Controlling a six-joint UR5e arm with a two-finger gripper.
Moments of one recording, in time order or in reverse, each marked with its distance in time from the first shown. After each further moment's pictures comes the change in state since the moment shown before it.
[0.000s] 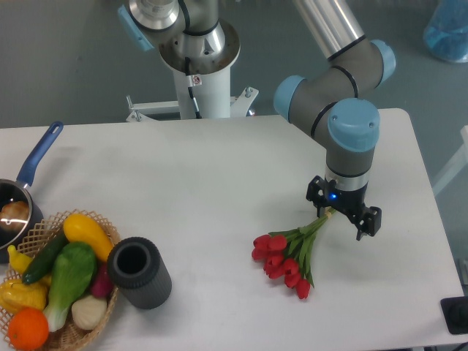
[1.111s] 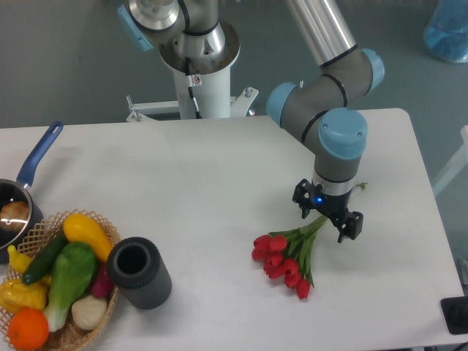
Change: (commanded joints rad) arm -0.014 -0.034 -0.098 0.041 -0.046 0.012
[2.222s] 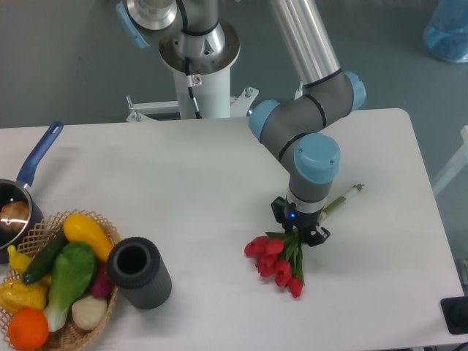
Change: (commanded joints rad) arm -0.058 -0.008 0.011 -0.003 -0.009 -0.135
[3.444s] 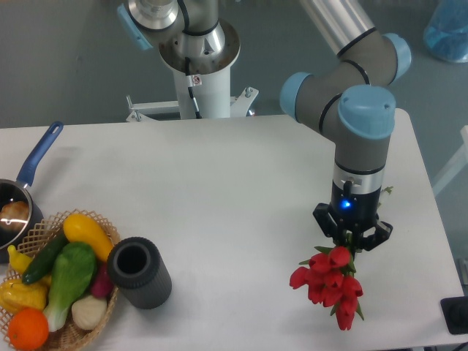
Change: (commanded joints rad) arm 0.051 0.054 0.252 -0.047 -0.062 -0.110
